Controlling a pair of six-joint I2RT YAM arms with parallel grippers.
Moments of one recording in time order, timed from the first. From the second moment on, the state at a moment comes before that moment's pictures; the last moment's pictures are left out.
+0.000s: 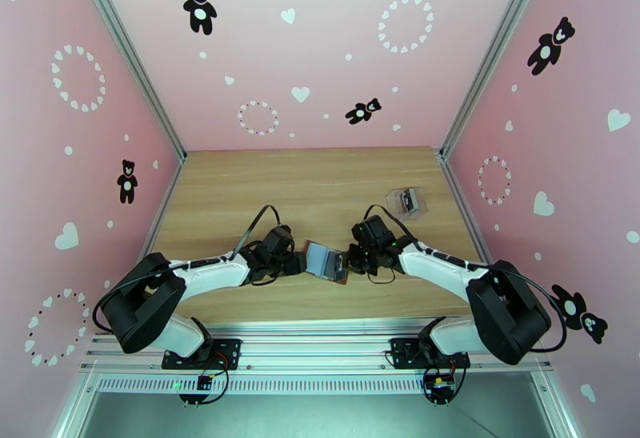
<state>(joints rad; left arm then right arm) -0.75 1.52 0.65 -0.09 0.10 -0.82 0.56 1.45 0.70 -0.34 -0.41 0.77</state>
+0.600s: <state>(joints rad) -0.78 1.19 0.55 -0.26 0.01 -0.86 0.59 1.57 0.96 -0.47 -0.43 0.62</state>
